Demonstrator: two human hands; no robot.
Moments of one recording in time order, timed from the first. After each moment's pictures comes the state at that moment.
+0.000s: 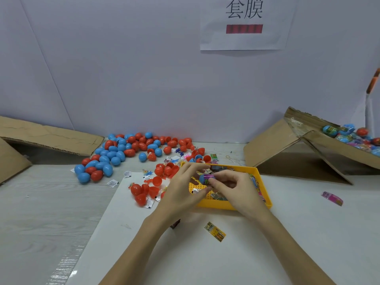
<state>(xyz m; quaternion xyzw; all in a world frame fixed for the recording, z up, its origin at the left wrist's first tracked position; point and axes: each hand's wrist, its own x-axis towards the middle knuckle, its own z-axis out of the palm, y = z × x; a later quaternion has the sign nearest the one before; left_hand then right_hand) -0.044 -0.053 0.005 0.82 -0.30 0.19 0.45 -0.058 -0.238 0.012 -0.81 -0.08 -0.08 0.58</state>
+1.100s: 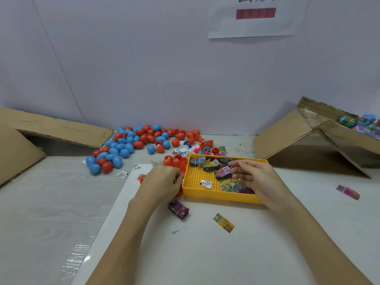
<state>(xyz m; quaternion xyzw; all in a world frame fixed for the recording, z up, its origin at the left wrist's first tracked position) -0.025 0.008 0.001 0.97 -0.13 0.13 0.12 -0.041 -0.266 0.013 -0.66 0.02 0.03 0.75</state>
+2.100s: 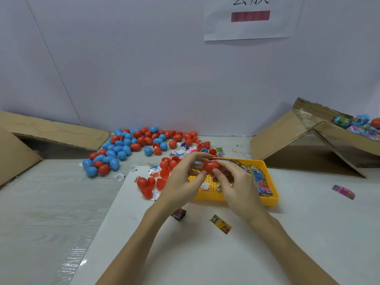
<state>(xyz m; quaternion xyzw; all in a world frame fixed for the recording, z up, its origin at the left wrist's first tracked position) -0.043 -0.046 0.011 0.80 -0.25 0.11 0.53 -0.061 -0.220 -0.005 -0.83 -0.16 -0.24 0.47</state>
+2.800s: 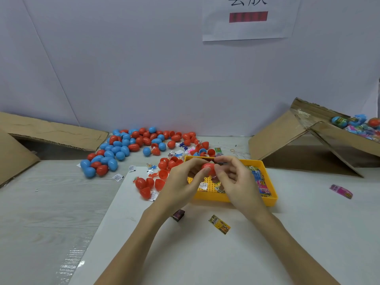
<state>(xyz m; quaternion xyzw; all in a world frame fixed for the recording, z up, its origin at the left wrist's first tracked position) -0.042 -0.046 0.006 0.82 -0.26 0.16 0.49 -0.059 -0.225 -0.002 -0.79 -0.12 -0.17 0.58</state>
